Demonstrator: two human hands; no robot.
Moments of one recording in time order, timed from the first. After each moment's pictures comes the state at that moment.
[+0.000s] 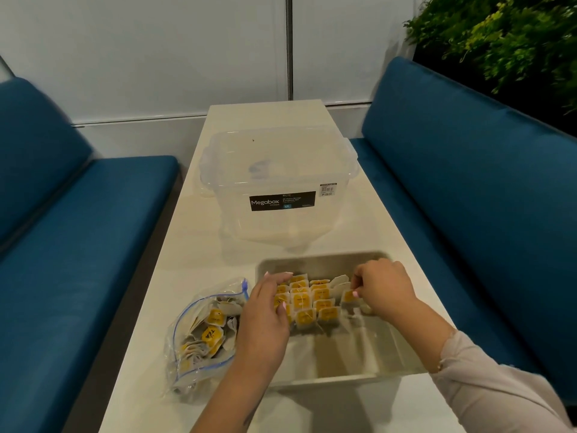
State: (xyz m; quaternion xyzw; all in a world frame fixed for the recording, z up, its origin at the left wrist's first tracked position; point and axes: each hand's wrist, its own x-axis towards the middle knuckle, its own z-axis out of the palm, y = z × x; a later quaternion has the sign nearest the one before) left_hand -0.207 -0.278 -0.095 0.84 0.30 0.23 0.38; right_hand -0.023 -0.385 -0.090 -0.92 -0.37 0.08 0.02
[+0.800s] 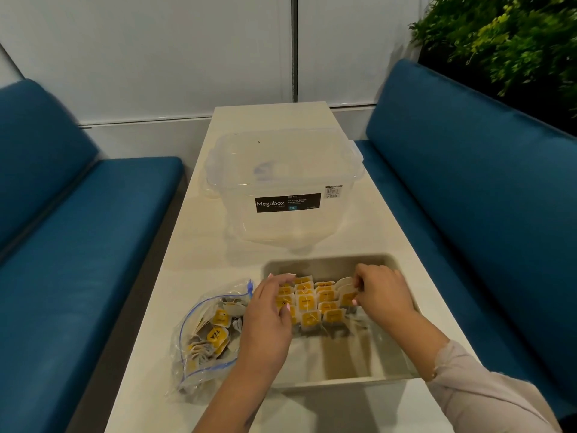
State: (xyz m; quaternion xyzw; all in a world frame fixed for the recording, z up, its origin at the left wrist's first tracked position) left_hand -0.210 -0.275 -0.091 0.84 0.30 0.23 0.40; right_hand -0.029 -0.383 -0.109 -0.93 -0.36 0.06 0.09
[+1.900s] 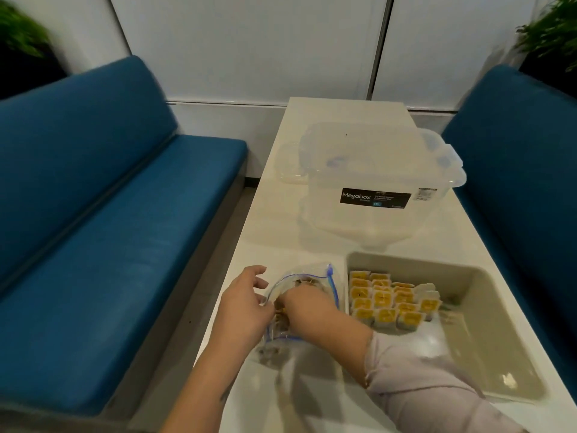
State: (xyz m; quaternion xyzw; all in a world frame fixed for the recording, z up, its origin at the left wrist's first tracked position) left_hand -0.326 -0.185 -0.091 0.76 0.48 0.18 0.40; right_hand -0.210 -0.229 -0.102 -0.76 -0.61 0.22 -0.03
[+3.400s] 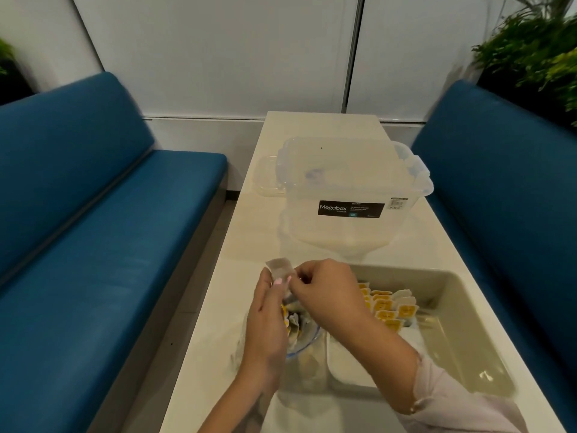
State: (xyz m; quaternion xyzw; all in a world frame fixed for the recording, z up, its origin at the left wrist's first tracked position) left_hand -0.282 -0.246 -0.044 0.48 0.38 0.31 0.72; right_hand -0.183 -0.271 -0.031 -0.83 -0.41 0.18 0.34
